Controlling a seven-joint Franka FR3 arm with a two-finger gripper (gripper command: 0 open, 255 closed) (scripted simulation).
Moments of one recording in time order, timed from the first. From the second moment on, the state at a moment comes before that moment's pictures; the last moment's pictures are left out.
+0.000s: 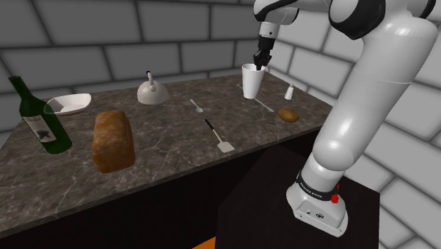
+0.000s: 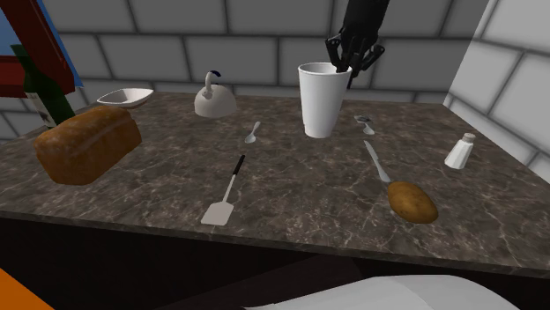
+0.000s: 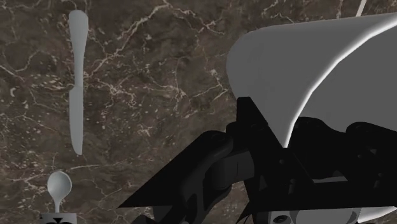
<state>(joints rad) -0.08 -0.01 -0.57 -1.87 0.12 1.77 -0.52</state>
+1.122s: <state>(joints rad) -0.06 -0.03 -0.55 -1.71 0.10 1.59 -0.45</state>
